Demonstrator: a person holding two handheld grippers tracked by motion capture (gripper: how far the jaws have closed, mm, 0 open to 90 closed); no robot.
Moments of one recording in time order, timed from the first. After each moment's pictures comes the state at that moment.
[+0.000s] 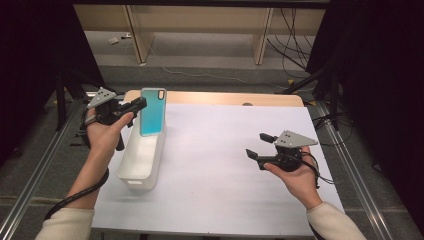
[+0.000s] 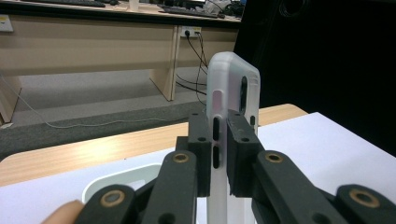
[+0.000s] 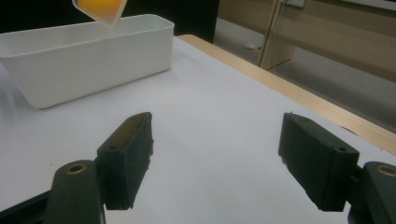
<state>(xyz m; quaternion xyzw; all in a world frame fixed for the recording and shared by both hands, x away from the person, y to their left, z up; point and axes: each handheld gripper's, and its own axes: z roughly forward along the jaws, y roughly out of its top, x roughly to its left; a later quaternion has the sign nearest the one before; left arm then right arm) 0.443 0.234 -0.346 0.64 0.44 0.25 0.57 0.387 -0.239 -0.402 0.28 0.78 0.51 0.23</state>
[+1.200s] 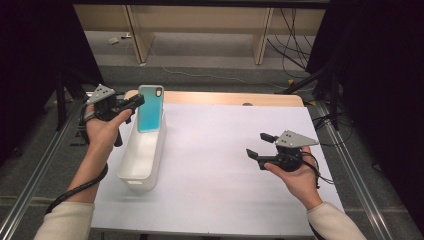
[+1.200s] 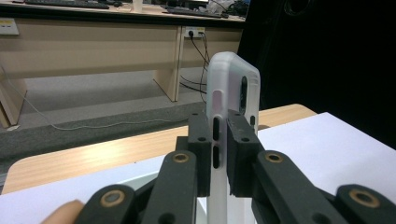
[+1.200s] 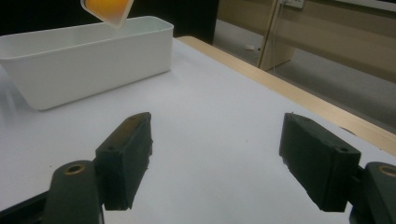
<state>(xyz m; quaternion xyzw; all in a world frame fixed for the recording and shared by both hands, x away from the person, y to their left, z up) 0.456 0.243 -0.348 0.65 0.44 0.26 0.57 0.387 -0.241 -0.401 0.28 0.78 0.51 0.22</state>
